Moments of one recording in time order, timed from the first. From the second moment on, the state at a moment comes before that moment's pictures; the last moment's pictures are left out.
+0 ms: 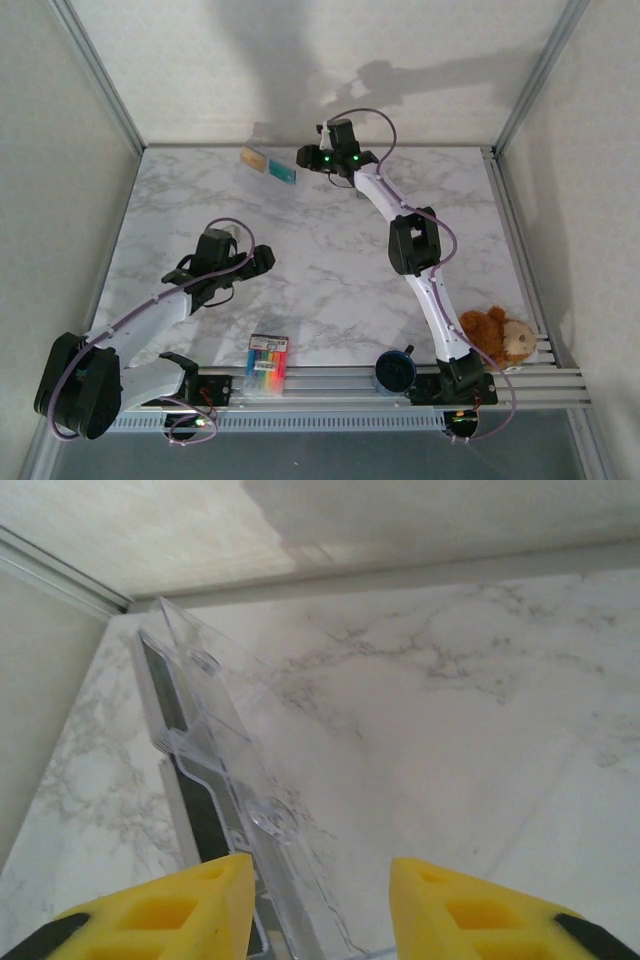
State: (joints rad) left arm -0.34 1.13 0.57 -0.20 0.10 -0.68; right arm 0.47 2.65 2.48 -0.43 -0.38 0.49
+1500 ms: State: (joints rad) left arm -0.34 1.13 0.55 -0.22 0.08 -0.68; right arm 0.52 2.50 2.34 -0.65 -0.25 0.51
